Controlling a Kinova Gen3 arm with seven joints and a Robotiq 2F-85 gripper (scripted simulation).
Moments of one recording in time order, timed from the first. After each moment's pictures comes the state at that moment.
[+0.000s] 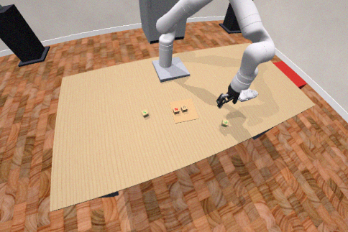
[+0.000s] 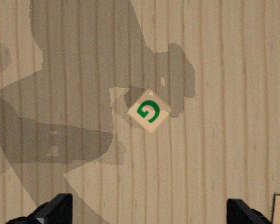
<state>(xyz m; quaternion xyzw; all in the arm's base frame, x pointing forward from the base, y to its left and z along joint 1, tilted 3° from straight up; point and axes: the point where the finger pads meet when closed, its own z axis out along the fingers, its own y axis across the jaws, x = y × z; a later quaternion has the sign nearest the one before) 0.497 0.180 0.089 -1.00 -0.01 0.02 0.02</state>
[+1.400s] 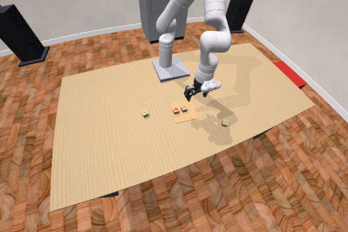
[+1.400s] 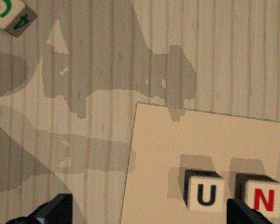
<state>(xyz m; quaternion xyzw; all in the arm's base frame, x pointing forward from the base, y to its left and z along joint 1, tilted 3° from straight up) 0.414 0.046 0.086 -1.00 -0.02 0.02 0.01</state>
